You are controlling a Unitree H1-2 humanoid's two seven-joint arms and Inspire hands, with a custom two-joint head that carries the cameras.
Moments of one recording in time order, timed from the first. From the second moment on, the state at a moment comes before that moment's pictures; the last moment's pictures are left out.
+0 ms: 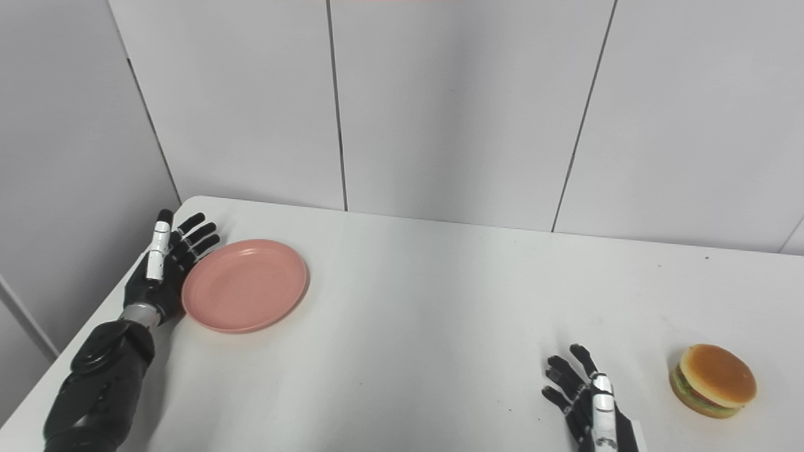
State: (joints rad) left arm -0.52 0.33 0.30 0.62 -0.38 0.05 -0.18; right arm 0.12 0.00 -0.03 -0.29 0.18 0.18 0.00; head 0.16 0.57
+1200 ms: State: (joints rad) left arm -0.50 0.05 0.11 0.43 -0.25 0.10 -0.12; right arm 0.13 0.01 0.01 -0.32 0.15 0.23 0.00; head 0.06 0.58
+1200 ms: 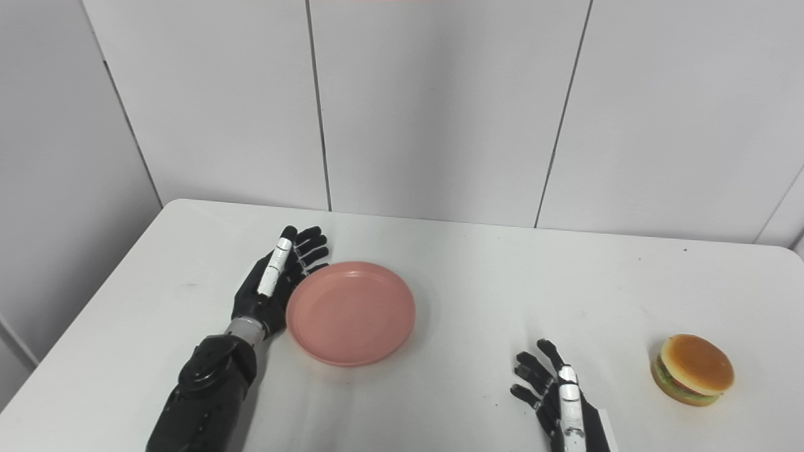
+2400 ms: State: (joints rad) left arm -0.46 -0.01 0.13 0.33 -0.31 0.23 -0.11; right arm 0.14 0.14 0.15 -0.23 -0.12 0.05 -0.19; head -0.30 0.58
